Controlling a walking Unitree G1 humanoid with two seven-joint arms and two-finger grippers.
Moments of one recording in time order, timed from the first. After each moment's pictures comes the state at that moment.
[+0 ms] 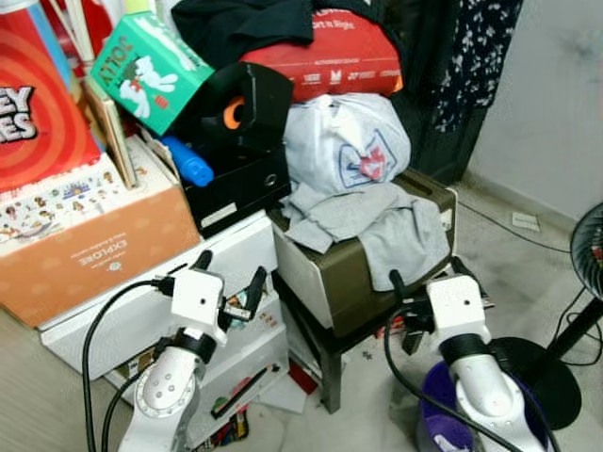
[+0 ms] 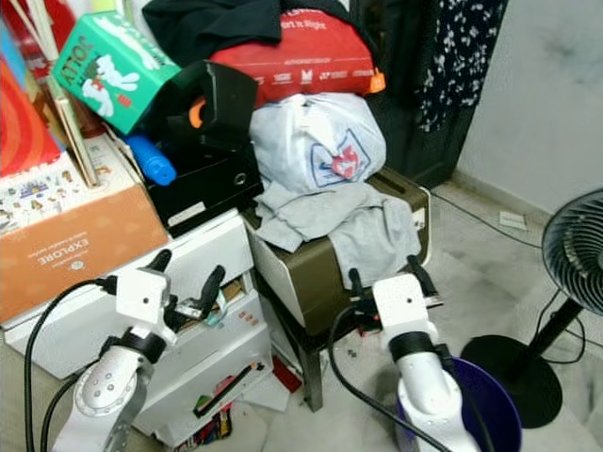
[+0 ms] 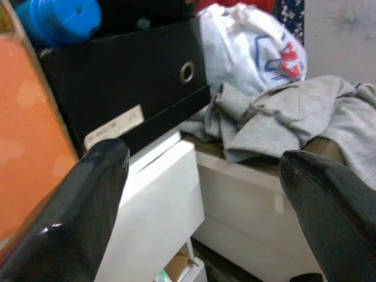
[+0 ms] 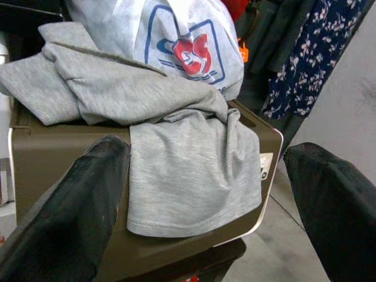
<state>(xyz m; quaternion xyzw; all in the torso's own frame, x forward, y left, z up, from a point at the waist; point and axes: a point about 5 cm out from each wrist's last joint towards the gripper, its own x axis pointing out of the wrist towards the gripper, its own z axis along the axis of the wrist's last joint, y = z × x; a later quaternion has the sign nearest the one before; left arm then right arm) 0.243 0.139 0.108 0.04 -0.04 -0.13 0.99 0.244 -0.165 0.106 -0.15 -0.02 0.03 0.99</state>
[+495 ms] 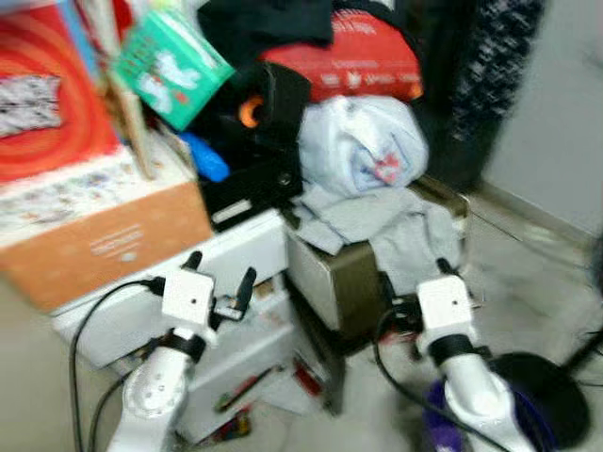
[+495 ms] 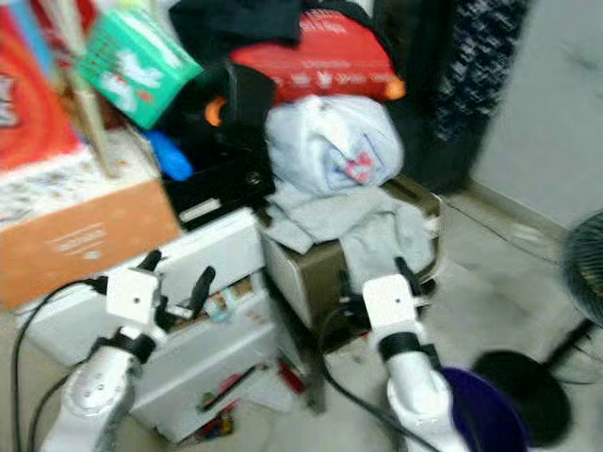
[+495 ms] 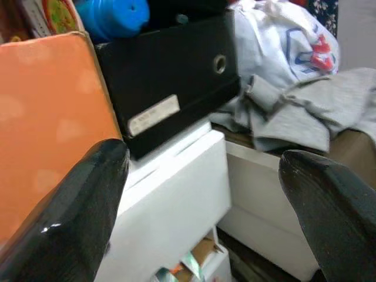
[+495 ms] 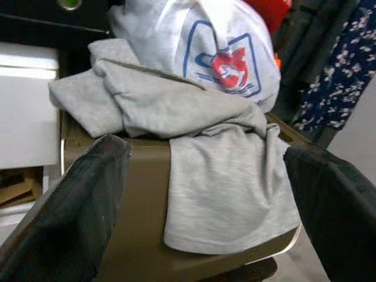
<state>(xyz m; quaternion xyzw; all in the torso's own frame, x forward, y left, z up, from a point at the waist) 0.244 0.139 0.108 0.04 -0.03 -0.13 0.99 0.245 -0.160 0.104 -0.15 -0.01 0.05 0.99</state>
